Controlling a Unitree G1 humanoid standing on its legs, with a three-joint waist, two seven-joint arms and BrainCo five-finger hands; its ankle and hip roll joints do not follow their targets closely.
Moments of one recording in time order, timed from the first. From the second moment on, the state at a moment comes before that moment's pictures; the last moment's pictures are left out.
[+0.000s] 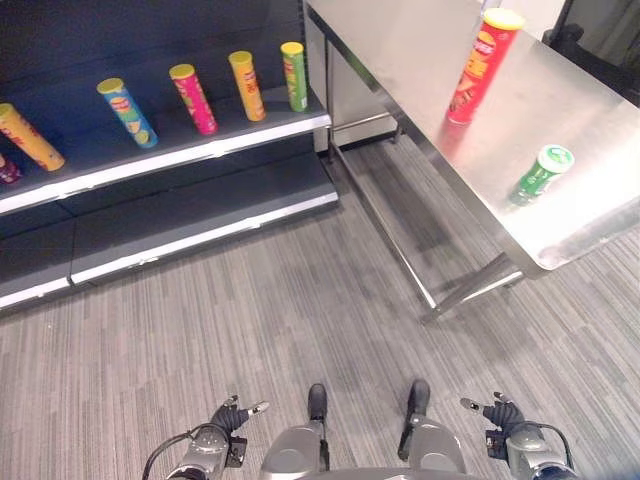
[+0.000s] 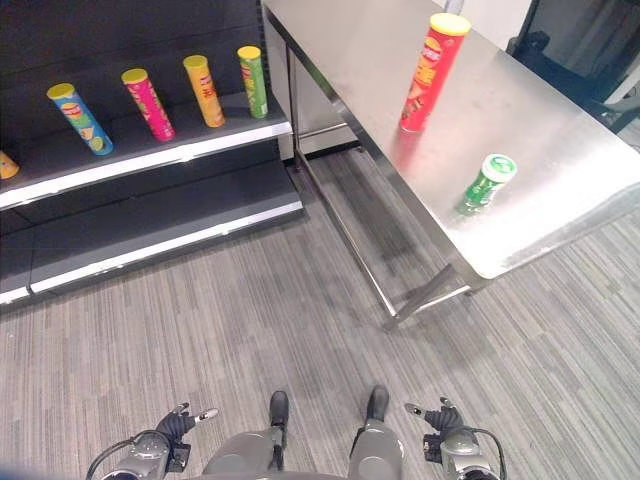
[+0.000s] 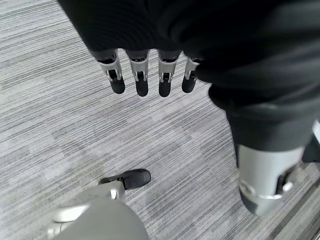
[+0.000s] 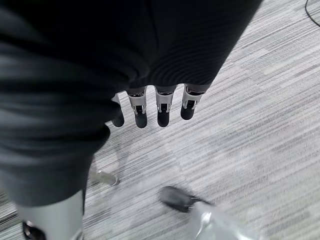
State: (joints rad) left arm -0.09 0.27 -0.19 1.22 -0.18 -0.08 0.06; right arm -0.11 -0.32 0.14 1.17 0.22 -0.05 -0.15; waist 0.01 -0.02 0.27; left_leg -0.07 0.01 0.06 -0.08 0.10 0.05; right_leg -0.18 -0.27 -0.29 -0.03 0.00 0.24
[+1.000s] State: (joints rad) left arm -0.01 0.28 -0.14 1.18 -0.22 -0.09 0.05; right arm 0.02 -0.34 0.01 1.21 0.24 -0.03 -0.15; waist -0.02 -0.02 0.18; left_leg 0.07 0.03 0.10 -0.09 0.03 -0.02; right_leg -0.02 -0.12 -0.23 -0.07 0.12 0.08
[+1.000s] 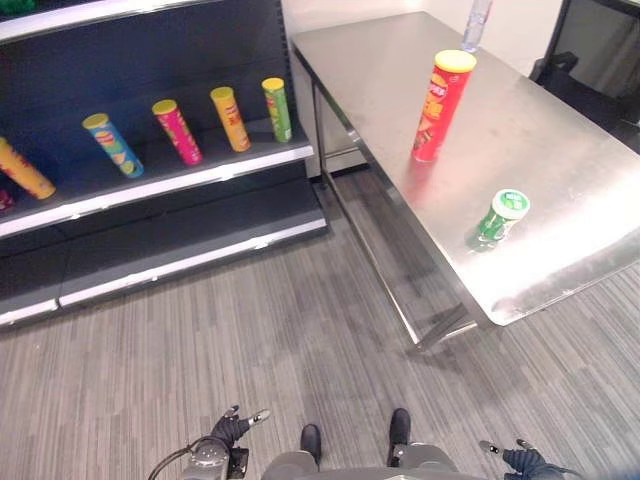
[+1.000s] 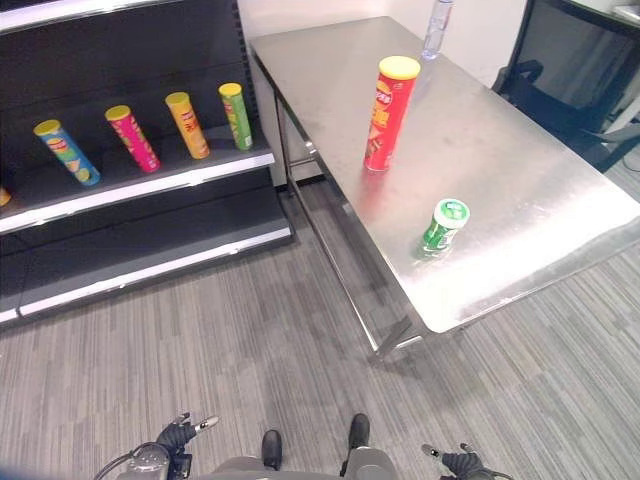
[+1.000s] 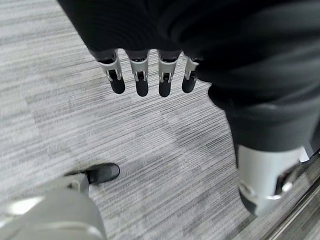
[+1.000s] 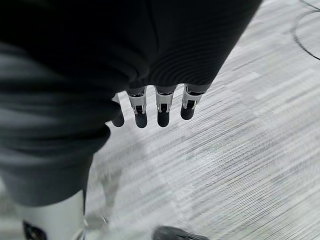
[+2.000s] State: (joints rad) left arm 0.17 0.25 -0.08 1.15 -0.18 -0.10 0.00; right arm -0.16 -0.96 -0.10 0.30 0.31 -0.20 -0.09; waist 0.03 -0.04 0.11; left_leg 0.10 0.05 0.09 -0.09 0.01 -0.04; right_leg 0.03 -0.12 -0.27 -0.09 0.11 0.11
